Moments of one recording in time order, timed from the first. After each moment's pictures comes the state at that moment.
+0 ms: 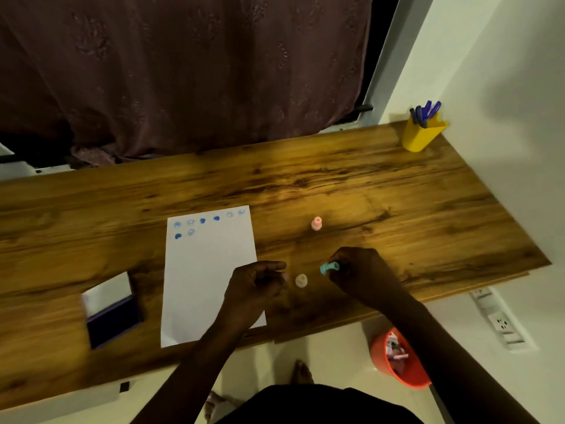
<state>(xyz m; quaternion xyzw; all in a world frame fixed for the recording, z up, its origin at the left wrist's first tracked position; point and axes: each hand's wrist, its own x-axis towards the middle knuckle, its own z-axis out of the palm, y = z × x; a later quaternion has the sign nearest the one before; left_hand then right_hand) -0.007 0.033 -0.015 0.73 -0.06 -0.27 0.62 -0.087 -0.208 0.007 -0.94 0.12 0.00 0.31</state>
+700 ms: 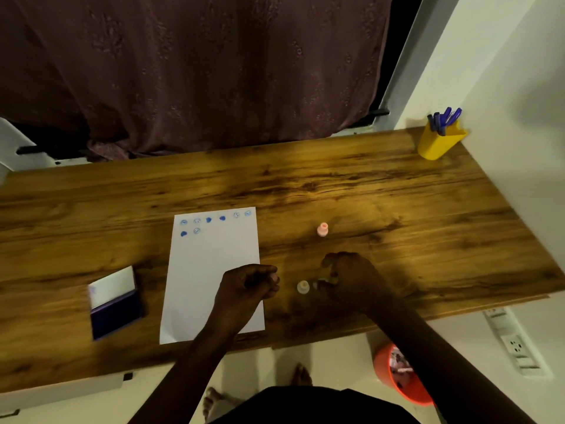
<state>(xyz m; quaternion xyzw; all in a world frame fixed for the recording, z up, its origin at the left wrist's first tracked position) -0.004 0.038 -0.010 0.72 0.00 -0.25 0.65 -0.063 -0.211 -0.029 -0.98 0.04 0.04 0.20</state>
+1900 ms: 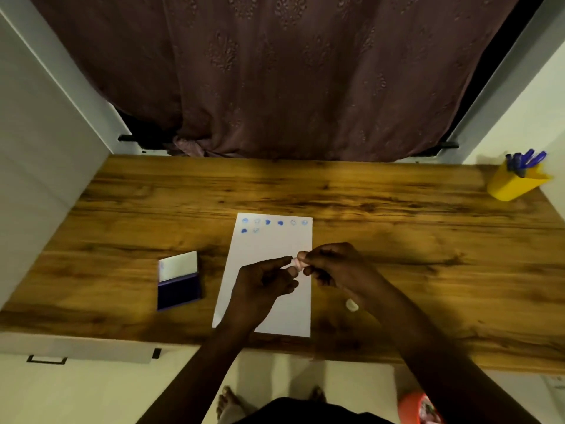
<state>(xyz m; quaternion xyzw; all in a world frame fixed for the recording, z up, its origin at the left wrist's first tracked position) 0.004 0.100 0.014 0.67 -0.01 -0.15 0.73 0.011 -0.093 0.040 -0.71 0.15 0.19 0.67</state>
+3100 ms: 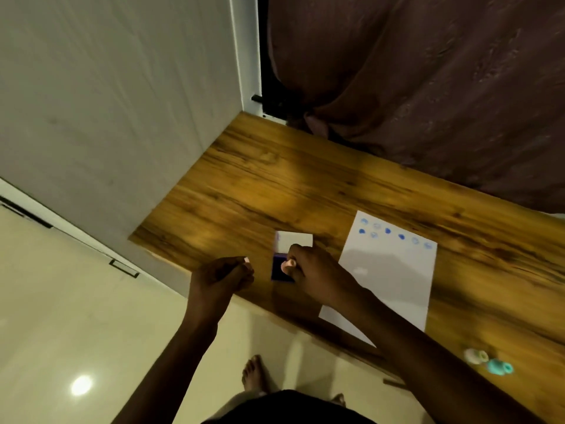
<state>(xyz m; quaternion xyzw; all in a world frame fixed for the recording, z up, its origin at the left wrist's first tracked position) -0.034 0.376 0.008 0.66 0.24 0.04 0.71 0.061 0.176 -0.003 -0.93 -0.28 0.13 0.21</state>
